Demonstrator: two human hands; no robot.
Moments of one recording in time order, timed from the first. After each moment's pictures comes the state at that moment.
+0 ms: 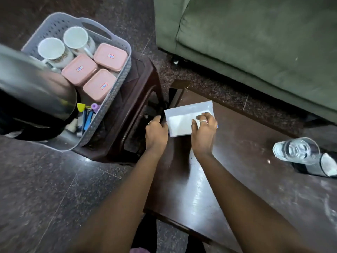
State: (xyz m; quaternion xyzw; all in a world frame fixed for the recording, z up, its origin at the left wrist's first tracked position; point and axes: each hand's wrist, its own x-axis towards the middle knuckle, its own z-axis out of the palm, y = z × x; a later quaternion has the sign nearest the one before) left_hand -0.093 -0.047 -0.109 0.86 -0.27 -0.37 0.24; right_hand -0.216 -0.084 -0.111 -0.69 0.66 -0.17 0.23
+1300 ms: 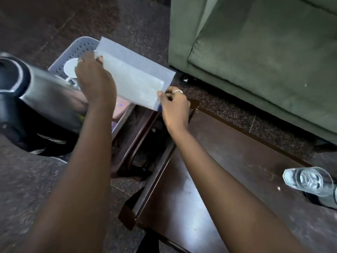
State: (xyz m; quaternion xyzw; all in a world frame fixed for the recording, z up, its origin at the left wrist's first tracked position) left_hand 0.090 -0.109 0.013 0.93 -0.28 0.03 0.24; right_hand -0.073 -0.133 -0.012 -0.60 0.59 -0.28 0.46
